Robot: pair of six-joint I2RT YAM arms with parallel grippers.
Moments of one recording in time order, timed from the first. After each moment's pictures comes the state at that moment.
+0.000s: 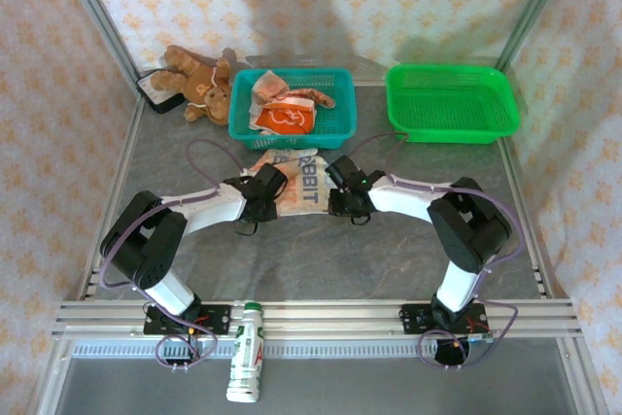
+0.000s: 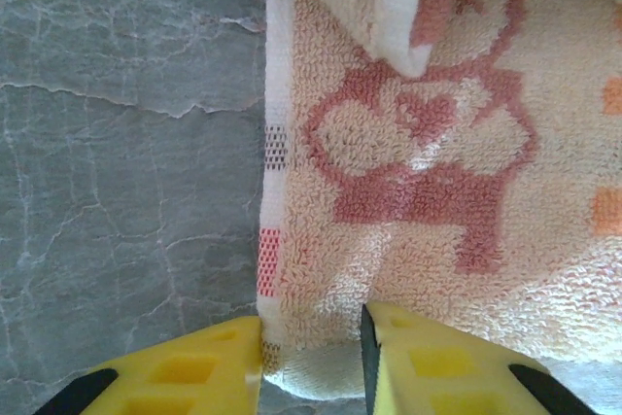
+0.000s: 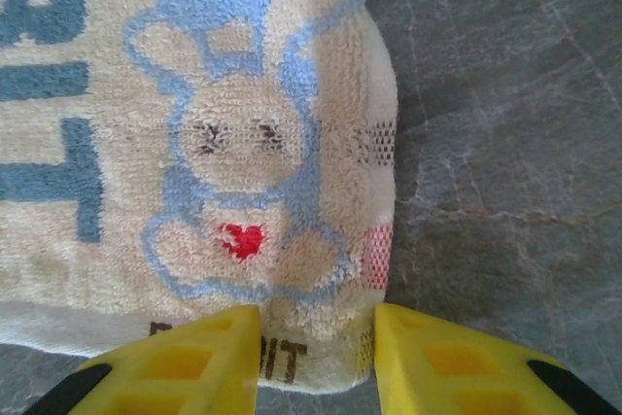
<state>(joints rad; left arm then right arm) -0.55 1.62 0.84 -0.51 -0.26 -0.73 0.70 1.75 1.00 -0.43 0.03 0.69</state>
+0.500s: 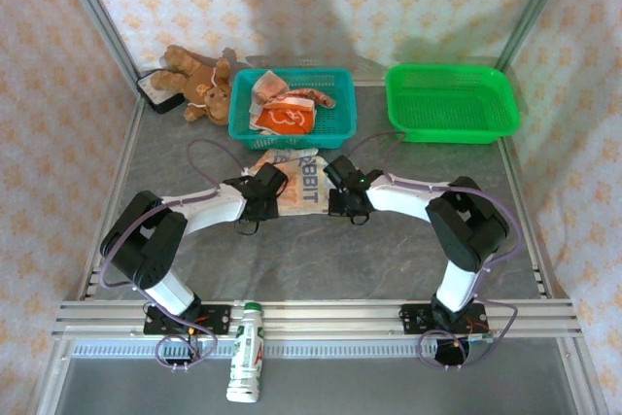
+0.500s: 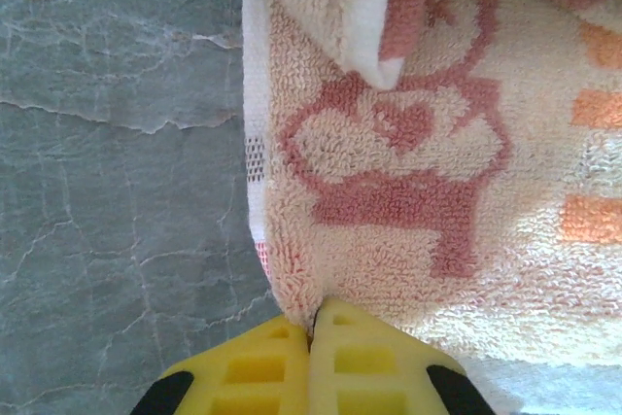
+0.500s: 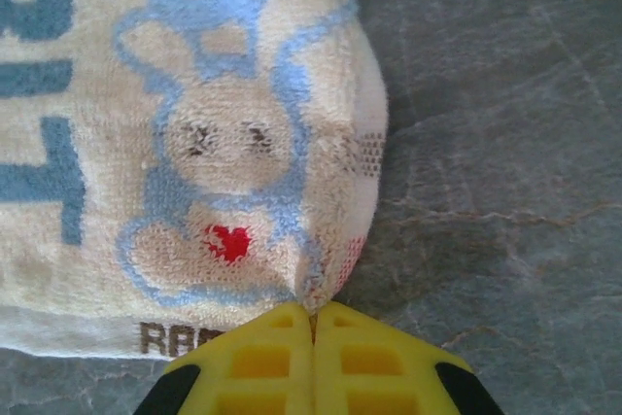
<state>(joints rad) -0.55 1.61 0.84 -0.48 -0.25 -0.72 0.71 1.75 1.01 -0.46 0.05 0.69</state>
